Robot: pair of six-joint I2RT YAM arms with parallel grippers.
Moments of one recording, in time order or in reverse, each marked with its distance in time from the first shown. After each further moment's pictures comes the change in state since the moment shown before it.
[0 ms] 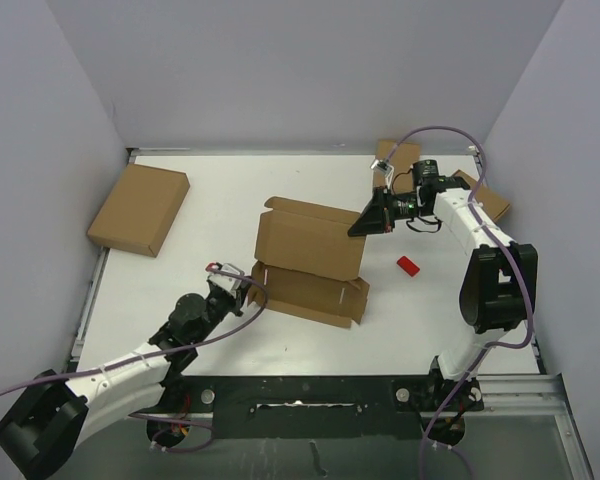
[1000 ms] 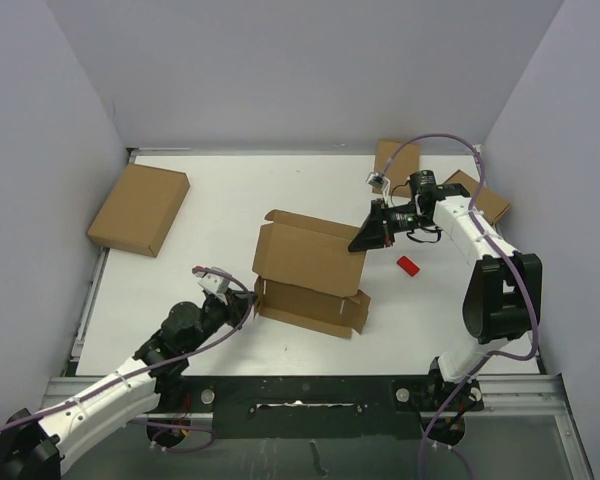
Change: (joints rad) left arm -0.045 -0.288 -0.021 -0.315 0.052 -0.286; right arm 0.018 -0.062 -0.082 -0.108 0.053 -0.158
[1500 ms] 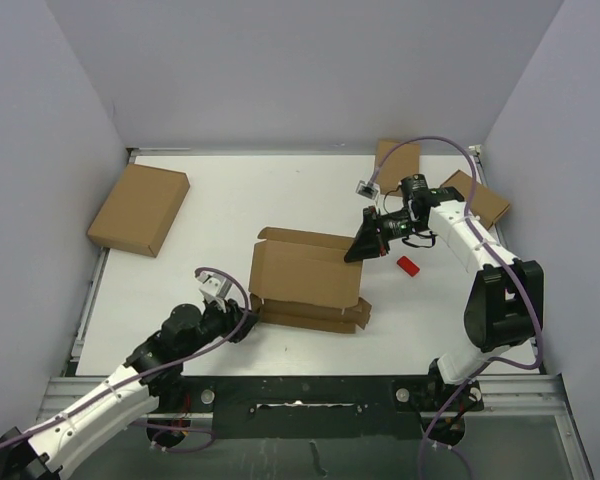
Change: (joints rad) left arm -0.008 -0.148 0.030 -0.332 0.092 -0.137; right arm 0.070 -0.063 -0.029 -0.030 0.086 -0.063
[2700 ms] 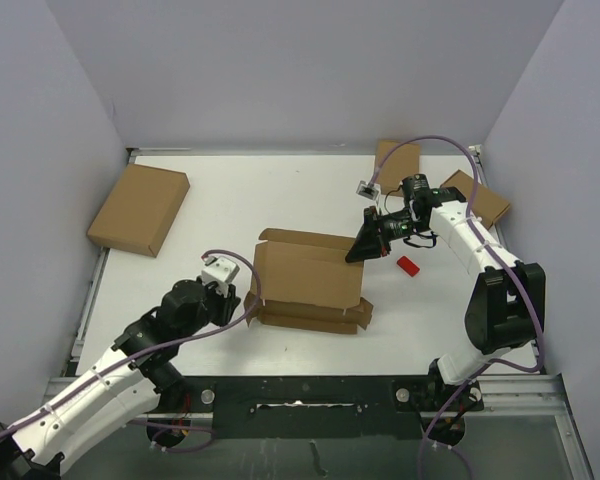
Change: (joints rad) left arm 0.005 0.117 0.344 -0.431 -0.187 0.286; right arm 0.000 -0.014 -0.001 -0.013 0.027 -0.024
